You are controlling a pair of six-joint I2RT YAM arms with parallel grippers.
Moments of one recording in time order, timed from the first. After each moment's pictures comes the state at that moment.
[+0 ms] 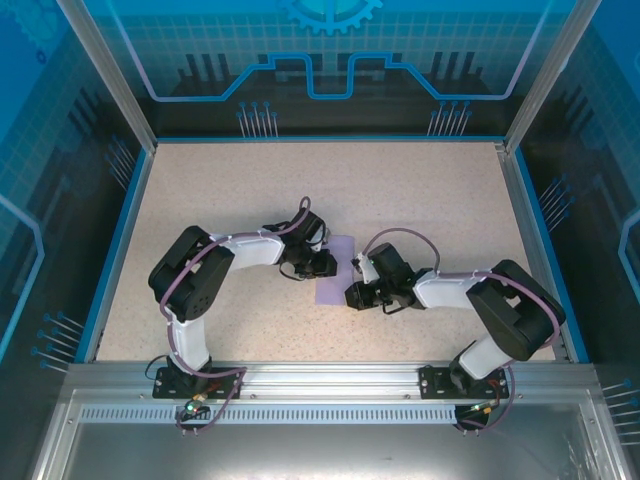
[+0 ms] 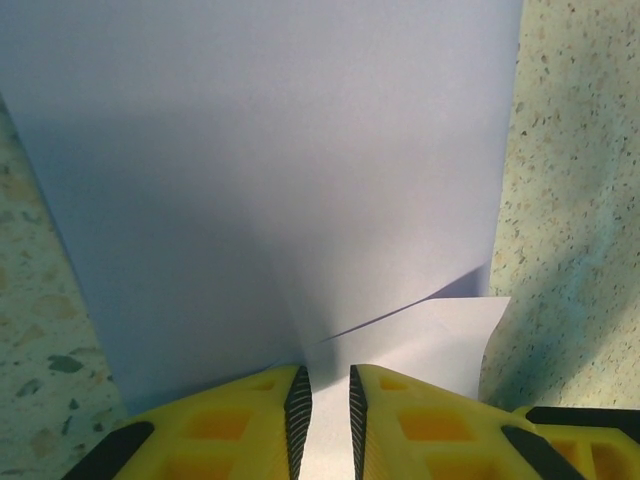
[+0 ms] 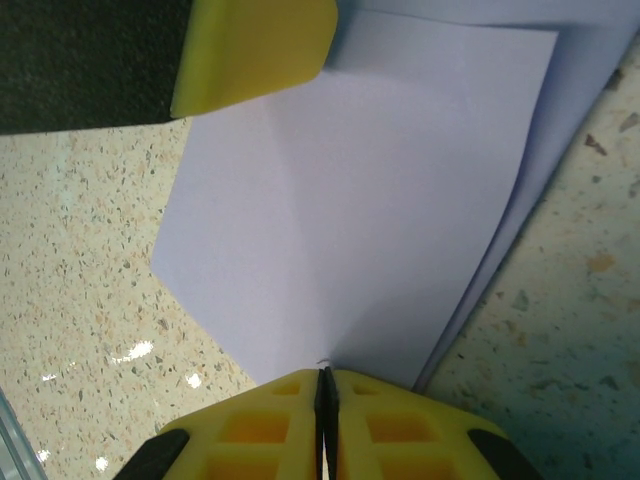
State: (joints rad) left arm -0.59 1.89 1.07 -0.31 0.40 -0.62; right arm 0.65 1.55 0.54 0.04 -0.41 0.48
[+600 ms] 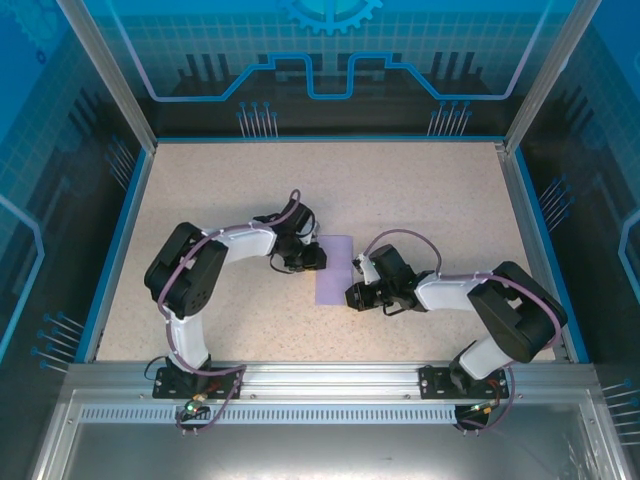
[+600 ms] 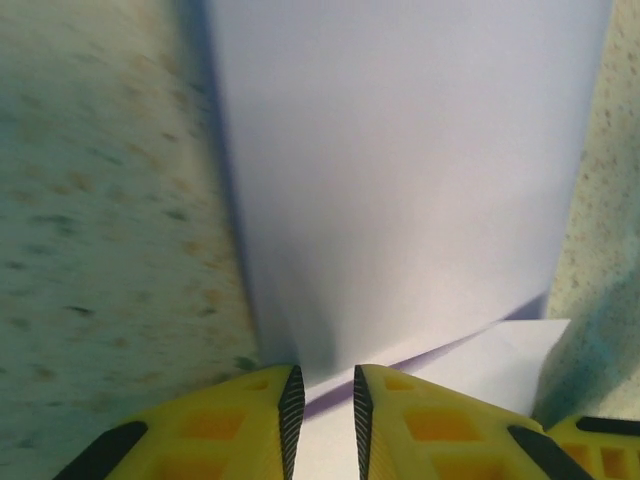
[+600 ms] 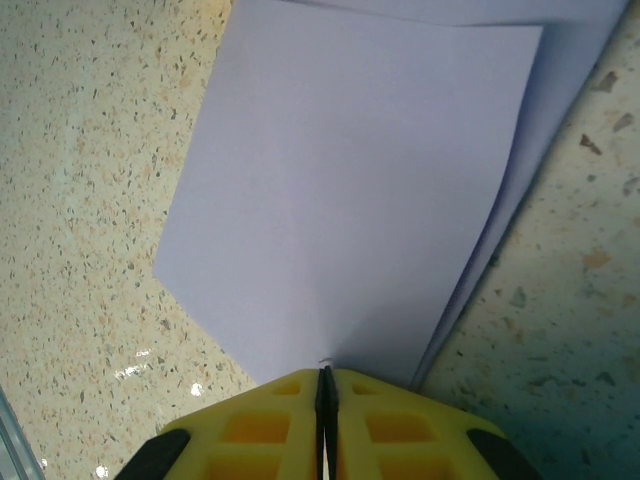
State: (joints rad) left arm -0.50 1.89 1.10 -0.41 0.38 -0.55; right arm 0.65 1.54 0.51 0.07 -0.40 0.49
